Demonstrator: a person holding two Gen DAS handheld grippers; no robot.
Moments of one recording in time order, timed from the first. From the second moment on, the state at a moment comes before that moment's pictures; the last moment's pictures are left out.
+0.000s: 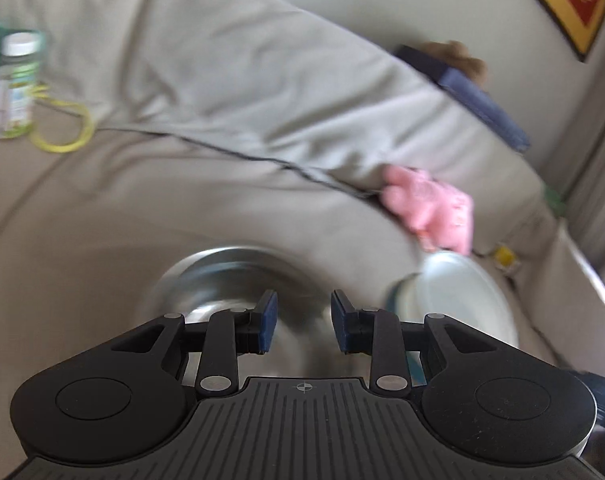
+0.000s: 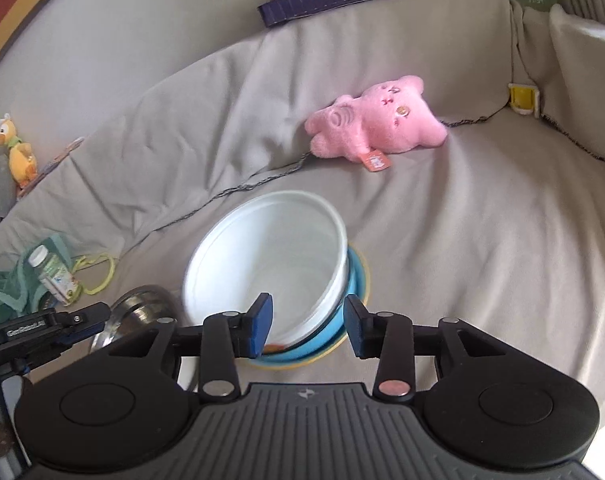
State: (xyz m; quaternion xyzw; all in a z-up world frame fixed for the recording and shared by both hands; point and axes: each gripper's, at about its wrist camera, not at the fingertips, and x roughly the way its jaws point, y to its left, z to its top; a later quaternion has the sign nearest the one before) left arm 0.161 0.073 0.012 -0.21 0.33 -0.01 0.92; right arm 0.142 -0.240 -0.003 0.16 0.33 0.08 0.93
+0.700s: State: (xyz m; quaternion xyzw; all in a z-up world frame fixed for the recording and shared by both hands) left arm 0.158 0.133 -0.053 -0.23 0.42 0.02 0.88; right arm 0.175 -0.085 -0.097 0.20 0.46 0.14 0.85
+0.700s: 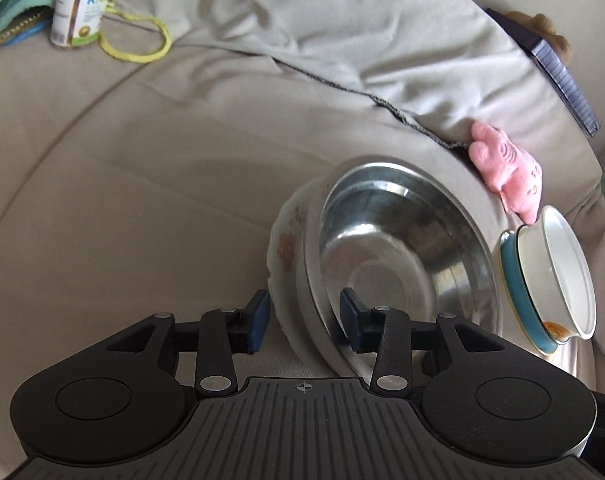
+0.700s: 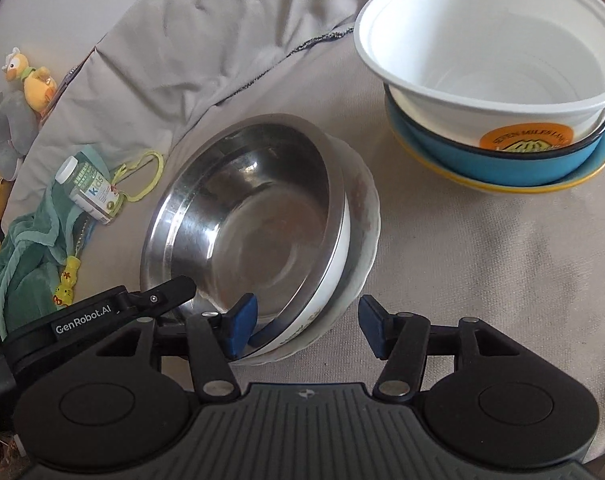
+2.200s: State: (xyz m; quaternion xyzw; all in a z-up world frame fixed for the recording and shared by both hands) left arm 0.180 0.099 -0.005 -0.21 0.35 0.05 0.91; right arm 0.167 -0.098 -0.079 0.17 0.41 0.18 0.88
